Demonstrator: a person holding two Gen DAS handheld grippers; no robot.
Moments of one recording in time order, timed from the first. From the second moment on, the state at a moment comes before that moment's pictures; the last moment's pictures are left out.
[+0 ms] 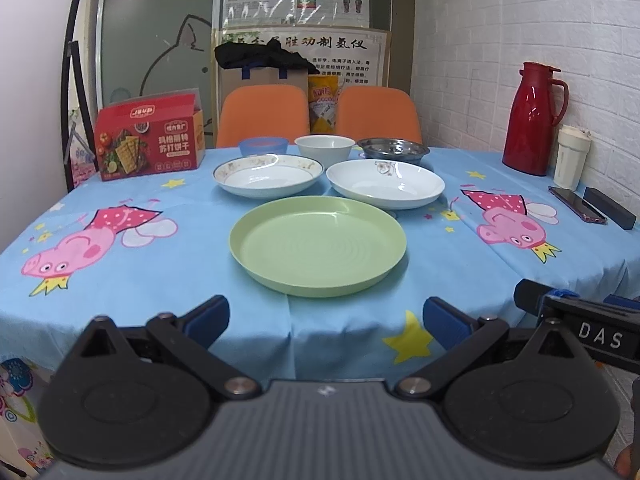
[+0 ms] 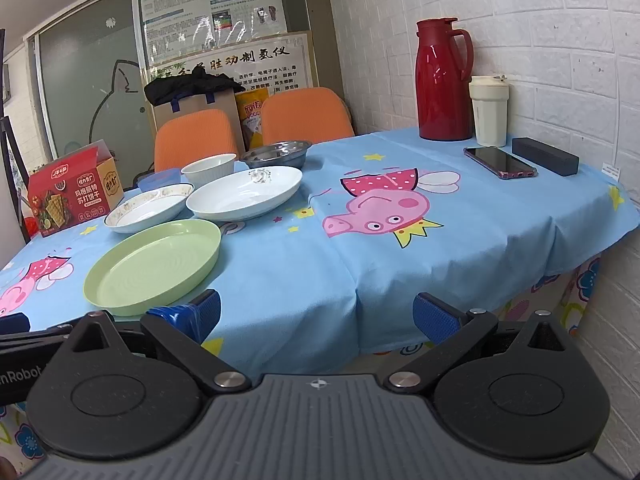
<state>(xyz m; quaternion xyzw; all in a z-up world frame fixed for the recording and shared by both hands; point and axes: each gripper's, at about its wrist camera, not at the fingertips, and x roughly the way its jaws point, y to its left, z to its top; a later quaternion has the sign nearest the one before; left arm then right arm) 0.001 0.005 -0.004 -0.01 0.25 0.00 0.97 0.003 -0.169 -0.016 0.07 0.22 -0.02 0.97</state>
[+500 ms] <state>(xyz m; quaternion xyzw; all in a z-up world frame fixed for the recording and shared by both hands) 0.001 0.005 -0.005 -0.01 0.25 0.00 0.97 0.003 -0.170 -0.016 0.07 0.22 -0.02 0.97</state>
